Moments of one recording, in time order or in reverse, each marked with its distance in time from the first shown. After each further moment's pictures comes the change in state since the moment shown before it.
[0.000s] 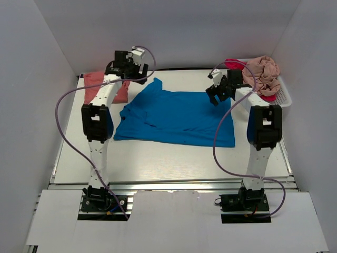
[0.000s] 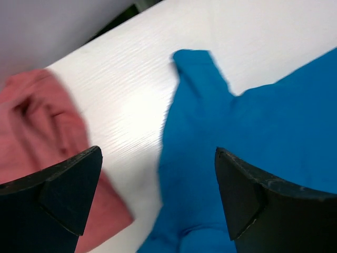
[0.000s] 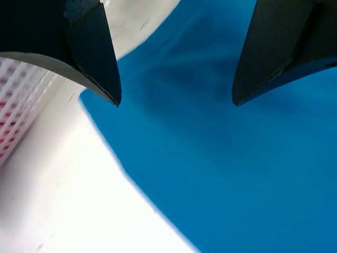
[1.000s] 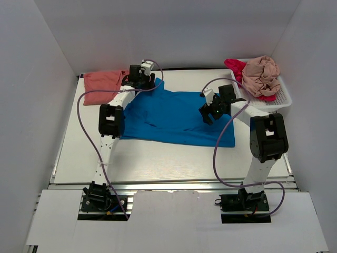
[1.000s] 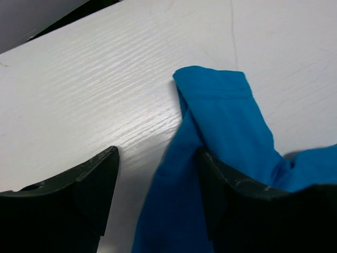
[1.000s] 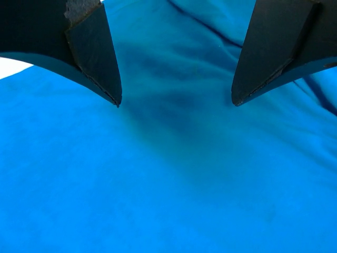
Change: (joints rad) left arm -0.068 0.388 0.165 0.293 -0.037 -0.128; right arm 0.106 -0.181 -0.315 0.011 -0.020 0.033
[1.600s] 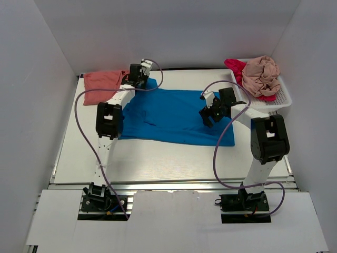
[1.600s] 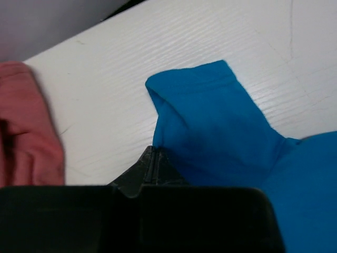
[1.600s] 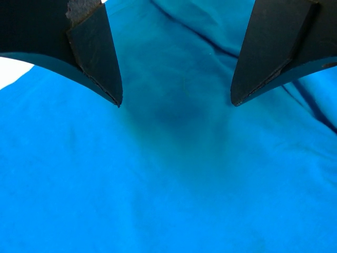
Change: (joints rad) left arm -0.021 -0.110 -0.148 0.014 -0.235 0.103; right arm 0.002 -0.025 -0.077 0.035 0.002 0.000
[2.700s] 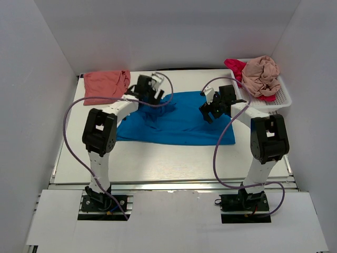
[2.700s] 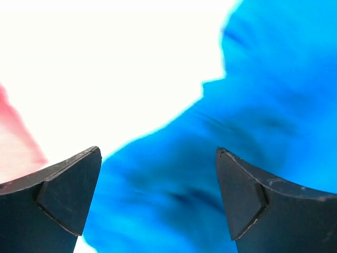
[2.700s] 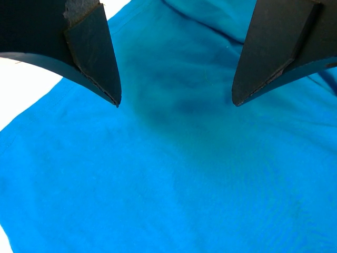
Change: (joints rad) left arm -0.195 -0.554 -0.718 -0.022 -0.042 0.027; right arm 0.001 0.005 0.034 0.048 0.036 -0.001
